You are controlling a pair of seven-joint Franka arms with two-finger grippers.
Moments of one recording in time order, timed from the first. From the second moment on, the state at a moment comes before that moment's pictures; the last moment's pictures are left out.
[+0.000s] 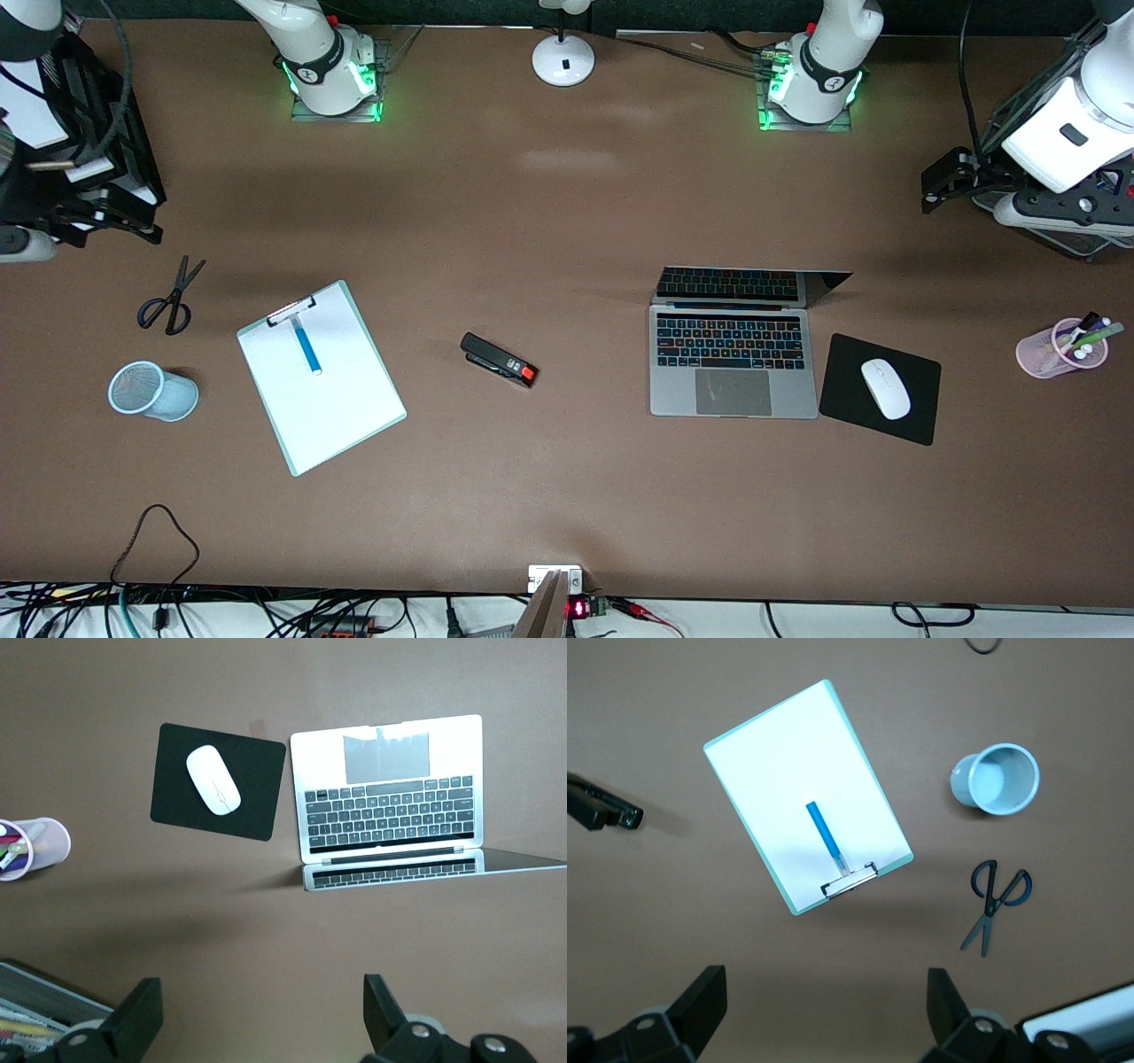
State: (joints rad) left arm -0.09 -0.05 0.00 -1.67 0.02 1.56 0.01; right arm -0.05 0.05 0.04 -1.63 0.01 1.66 -0.12
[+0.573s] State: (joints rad) left arm -0.09 0.02 0.00 -1.65 0.02 1.54 0.01; right arm 0.02 0.19 0.04 -1.65 0.01 1.76 -0.21
